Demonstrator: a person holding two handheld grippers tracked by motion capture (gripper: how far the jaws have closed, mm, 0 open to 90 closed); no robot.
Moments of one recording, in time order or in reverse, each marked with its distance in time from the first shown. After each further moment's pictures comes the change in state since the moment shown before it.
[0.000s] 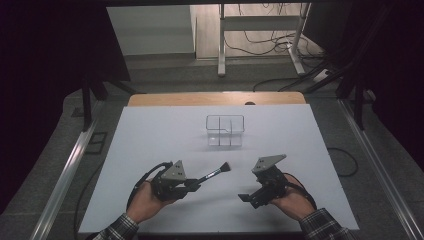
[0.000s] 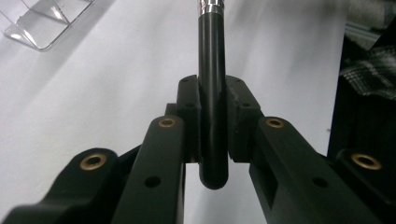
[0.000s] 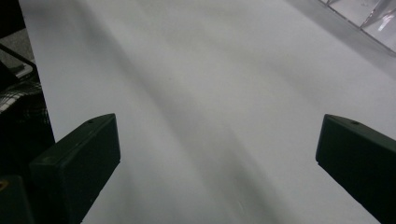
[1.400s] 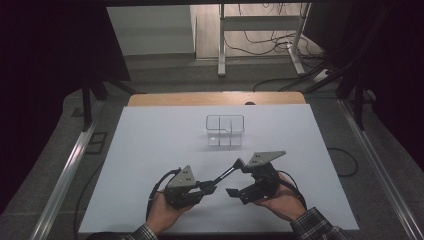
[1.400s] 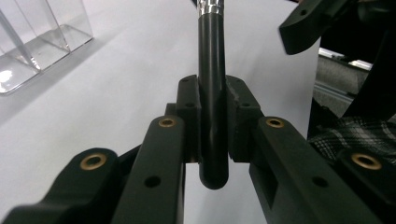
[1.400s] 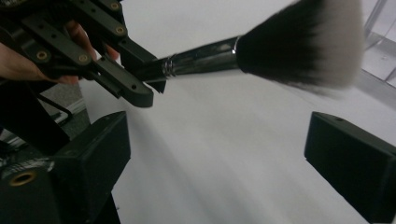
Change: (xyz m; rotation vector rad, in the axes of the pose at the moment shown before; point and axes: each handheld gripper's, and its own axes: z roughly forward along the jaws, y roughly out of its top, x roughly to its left) left arm -0.030 0.008 0.023 -0.225 -0.010 -0.084; right arm 0.022 0.029 -0.008 -0.145 0.066 0.095
